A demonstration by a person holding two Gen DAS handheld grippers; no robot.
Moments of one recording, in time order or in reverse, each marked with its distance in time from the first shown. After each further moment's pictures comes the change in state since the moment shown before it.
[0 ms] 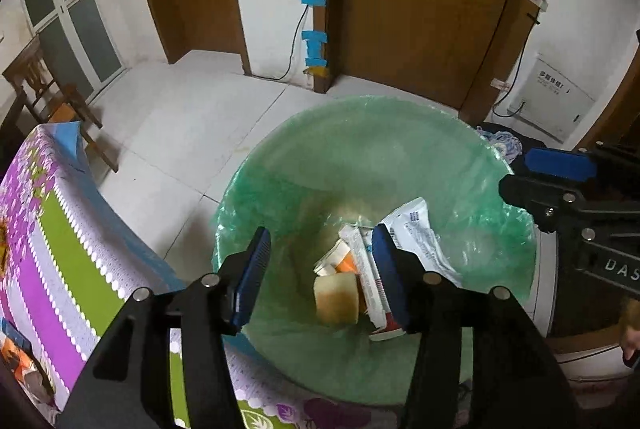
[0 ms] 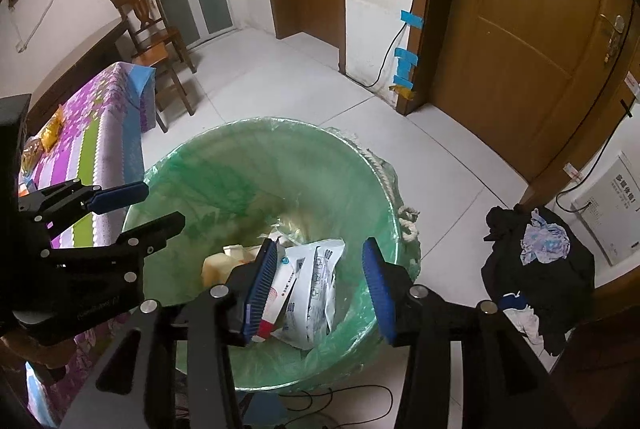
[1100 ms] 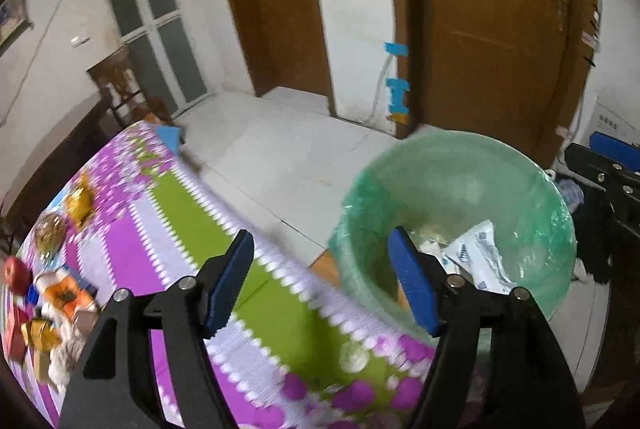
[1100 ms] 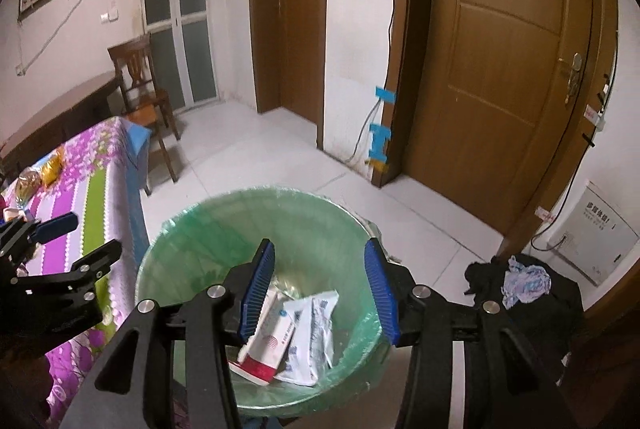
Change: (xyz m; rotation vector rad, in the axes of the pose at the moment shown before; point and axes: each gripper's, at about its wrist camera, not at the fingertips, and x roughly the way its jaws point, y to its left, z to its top) left arm -0.068 0.024 -0.042 -0.123 -0.198 0.294; right arm -0.061 0.017 -0.028 0.011 -0.325 -0.095
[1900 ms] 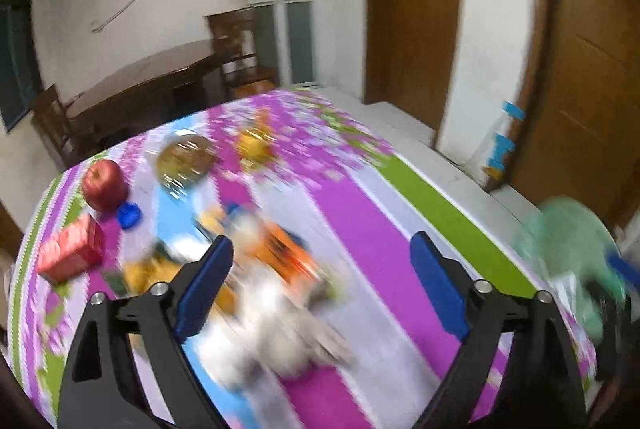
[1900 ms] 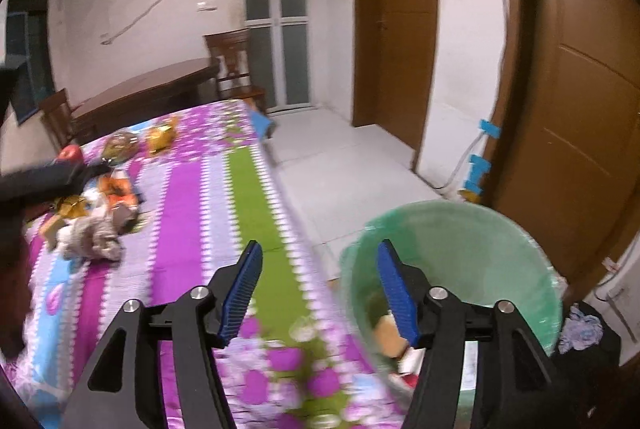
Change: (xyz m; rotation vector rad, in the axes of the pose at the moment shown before) left arm -0.051 0.223 -0.038 -0.374 -0.020 0.232; right arm -0.035 0.175 -0.027 -0.177 -0.042 0.289
